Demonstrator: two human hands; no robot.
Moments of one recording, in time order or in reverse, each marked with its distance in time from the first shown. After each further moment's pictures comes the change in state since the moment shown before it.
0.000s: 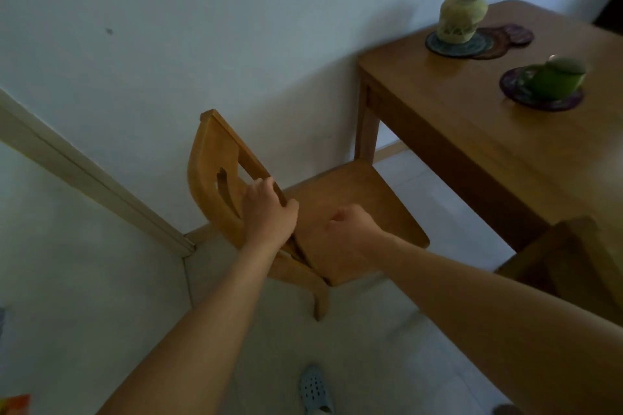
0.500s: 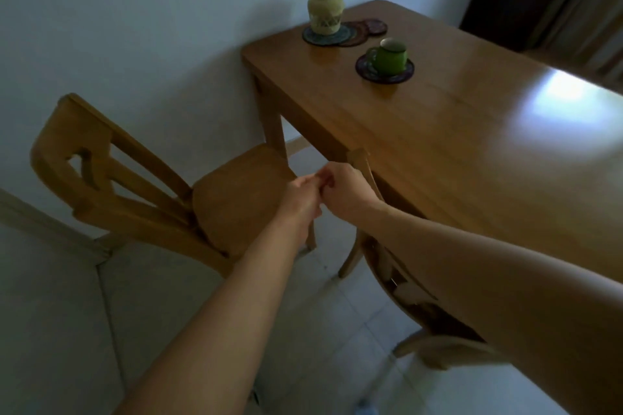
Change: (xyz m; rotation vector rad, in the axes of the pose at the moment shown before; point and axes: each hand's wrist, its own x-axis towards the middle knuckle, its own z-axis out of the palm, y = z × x) left_hand -0.215 0.202 0.179 -0.764 -0.494 -0.204; right_hand -0.154 0.149 -0.201 -0.247 0.321 -0.226
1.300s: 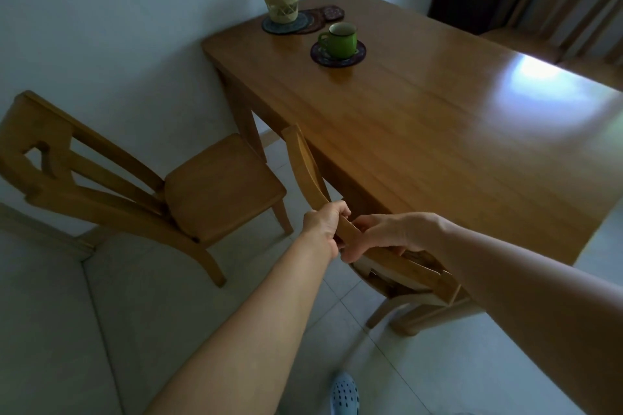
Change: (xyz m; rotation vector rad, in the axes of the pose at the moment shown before) left_hand -0.075 -0.068 0.138 -0.175 0.017 -0.327; right_hand -0.108 0.149 -0.090 0.044 -0.788 0.411
